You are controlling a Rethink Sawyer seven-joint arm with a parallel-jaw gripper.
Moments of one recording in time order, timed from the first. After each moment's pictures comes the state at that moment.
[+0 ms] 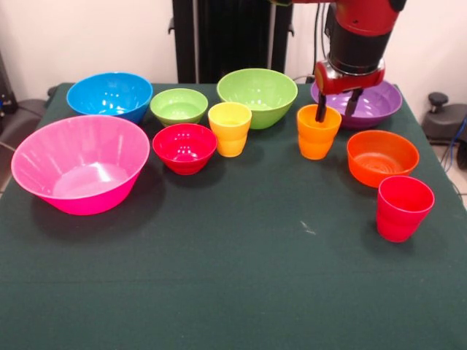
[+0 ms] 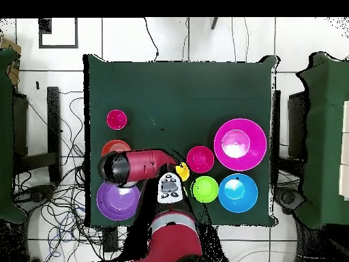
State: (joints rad) arm -0.03 -0.58 0.06 1.81 -0.09 0.52 1.58
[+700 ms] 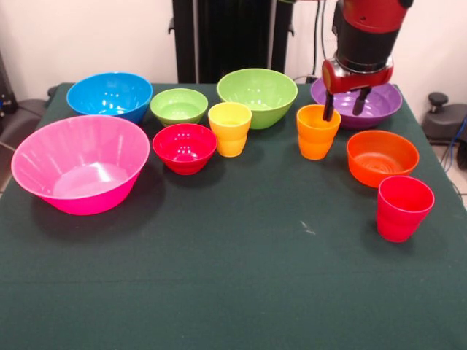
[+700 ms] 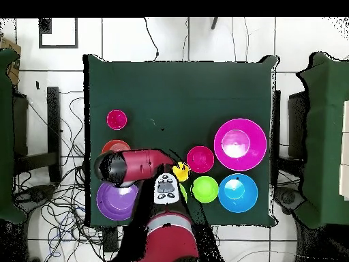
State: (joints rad) arm -0.02 -0.59 0.06 1.81 -0.07 0.52 1.58
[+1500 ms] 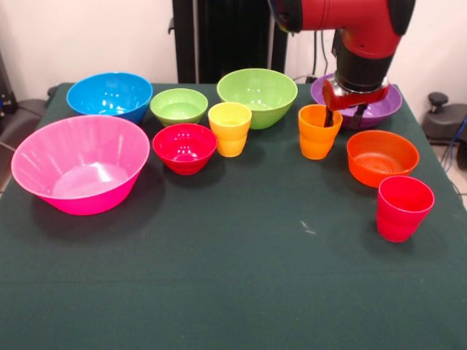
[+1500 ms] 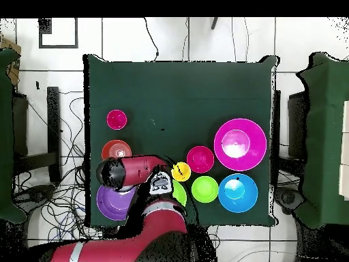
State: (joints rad) arm 0.01 -0.48 0.06 1.81 -0.07 0.42 1.59
